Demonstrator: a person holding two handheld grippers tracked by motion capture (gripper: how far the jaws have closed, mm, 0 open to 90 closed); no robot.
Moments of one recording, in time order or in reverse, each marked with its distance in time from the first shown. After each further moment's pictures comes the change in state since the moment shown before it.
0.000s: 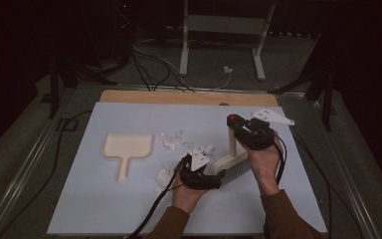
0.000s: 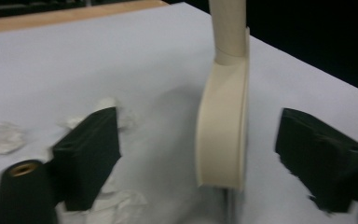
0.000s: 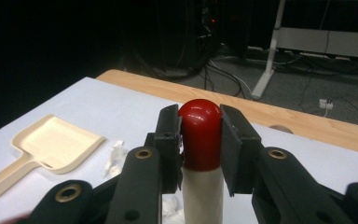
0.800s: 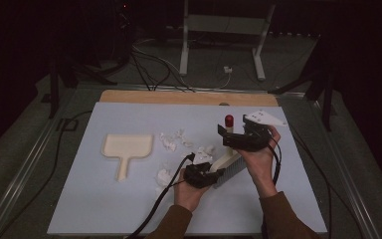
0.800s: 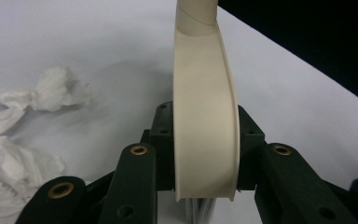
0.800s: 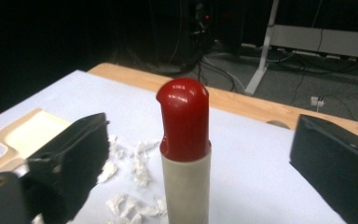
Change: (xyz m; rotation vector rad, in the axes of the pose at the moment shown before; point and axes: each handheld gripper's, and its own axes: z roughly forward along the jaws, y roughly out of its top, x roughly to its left) left arm 0.006 -0.003 0.016 0.105 -0.164 -0.079; right arm 0.004 -0.009 0.011 0.019 -0.039 -0.018
